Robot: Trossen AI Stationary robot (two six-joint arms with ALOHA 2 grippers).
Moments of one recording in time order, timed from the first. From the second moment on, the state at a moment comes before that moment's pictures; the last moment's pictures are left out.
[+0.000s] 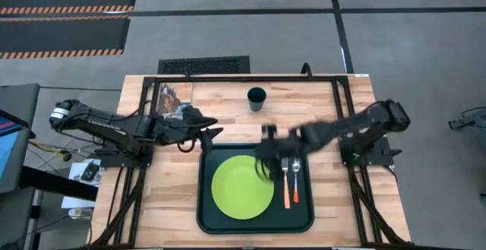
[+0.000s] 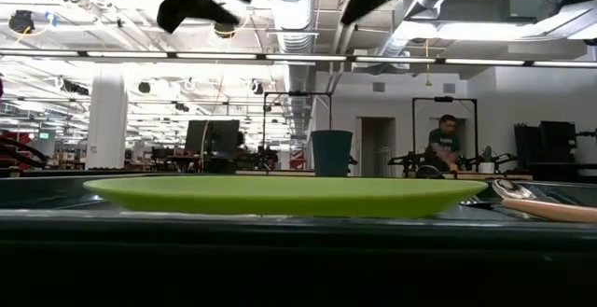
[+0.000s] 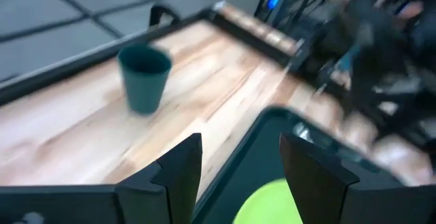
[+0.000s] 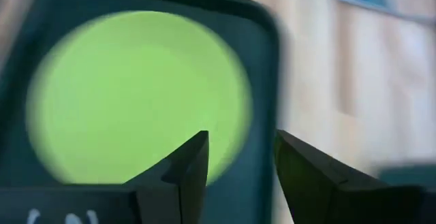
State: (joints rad) left arm -0.16 1.10 0.86 -0.23 -0.52 -0.60; right arm 0.24 1.61 1.43 -0.75 0.21 -0.01
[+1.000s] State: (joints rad) left arm -0.03 1.10 0.86 -0.41 -0.46 -0.53; right arm -0.38 1.87 1.43 -0.64 0.05 -0.37
